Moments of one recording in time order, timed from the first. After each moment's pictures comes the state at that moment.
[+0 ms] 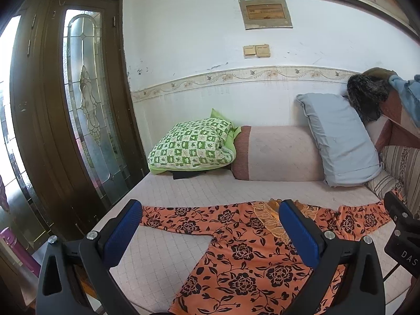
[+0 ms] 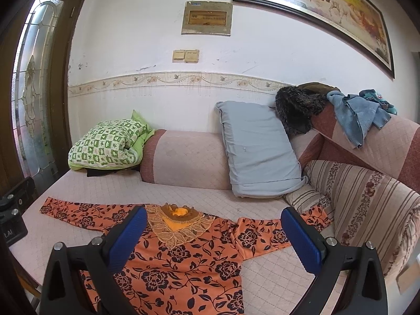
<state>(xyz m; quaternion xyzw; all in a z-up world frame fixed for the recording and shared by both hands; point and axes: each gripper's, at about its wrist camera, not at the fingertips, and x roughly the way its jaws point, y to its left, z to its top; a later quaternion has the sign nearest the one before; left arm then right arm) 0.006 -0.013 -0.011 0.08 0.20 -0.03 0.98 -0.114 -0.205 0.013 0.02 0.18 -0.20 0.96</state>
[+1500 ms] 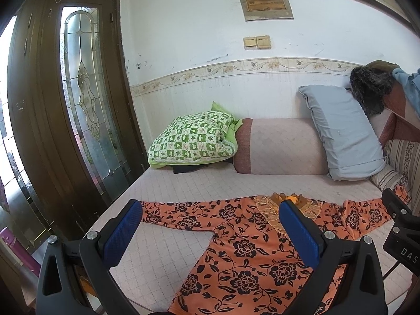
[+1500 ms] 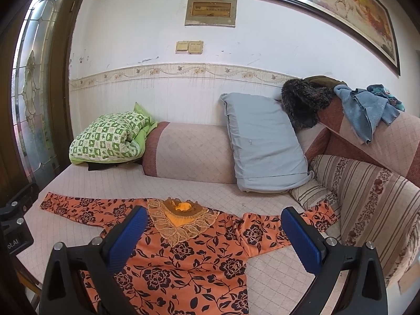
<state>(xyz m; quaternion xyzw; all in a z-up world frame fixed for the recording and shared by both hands) 0.024 -0.012 -0.024 0.08 0.21 -0.02 0.97 -0.090 -0.210 0.002 0.03 0.20 -0.19 0.96</state>
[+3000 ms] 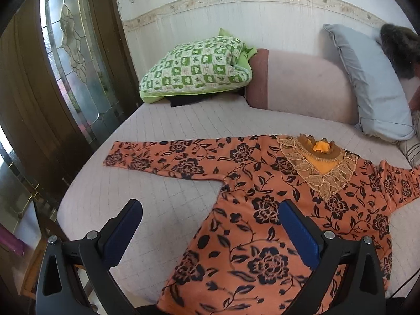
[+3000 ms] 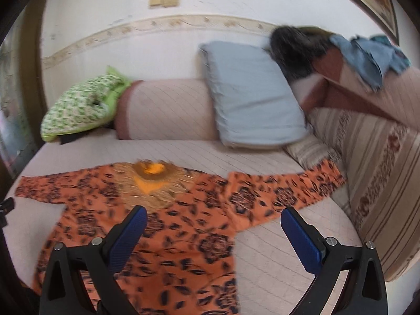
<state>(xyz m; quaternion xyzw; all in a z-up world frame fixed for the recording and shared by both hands) 0.149 0.004 -0.166 0.07 0.37 0.00 0.93 -0.030 -0.306 -0.117 0.07 0.29 -0.22 0.93</state>
